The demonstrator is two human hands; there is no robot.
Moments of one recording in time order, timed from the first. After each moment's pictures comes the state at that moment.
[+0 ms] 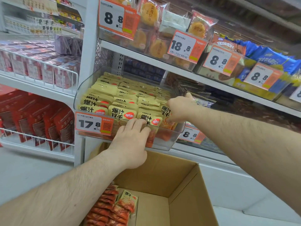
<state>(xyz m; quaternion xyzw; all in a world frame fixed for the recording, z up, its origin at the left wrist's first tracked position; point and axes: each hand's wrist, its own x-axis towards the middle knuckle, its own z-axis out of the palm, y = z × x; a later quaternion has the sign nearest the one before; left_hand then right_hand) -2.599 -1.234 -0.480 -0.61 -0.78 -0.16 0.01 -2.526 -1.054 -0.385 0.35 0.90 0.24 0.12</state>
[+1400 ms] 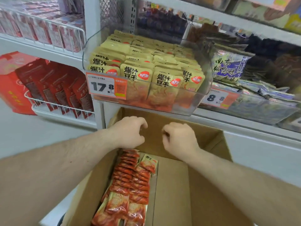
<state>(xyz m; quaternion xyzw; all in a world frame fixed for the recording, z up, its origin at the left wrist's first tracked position) -2.628 -1.257 -0.554 -0.55 -0.79 -0.13 -0.23 -2.463 -1.134 -0.585 0.21 0.96 0.04 -0.20</state>
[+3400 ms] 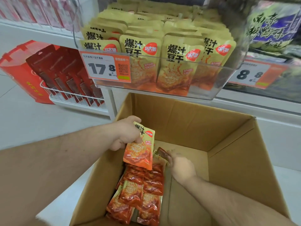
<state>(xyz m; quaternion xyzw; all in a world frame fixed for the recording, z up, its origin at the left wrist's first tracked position) -2.641 -1.257 -0.606 -0.18 -0.78 -0.30 -0.52 -2.442 -1.158 -0.759 0.40 0.89 -0.20 0.09</state>
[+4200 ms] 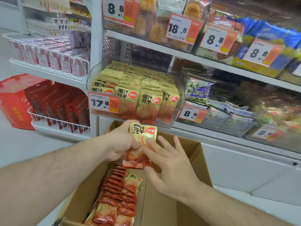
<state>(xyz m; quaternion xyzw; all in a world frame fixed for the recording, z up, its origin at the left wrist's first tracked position) -2.571 -1.289 -0.503 -0.27 -0.63 -0.53 -0.50 -2.387 -1.228 -0.519 0.14 0.96 0.02 -0.24</state>
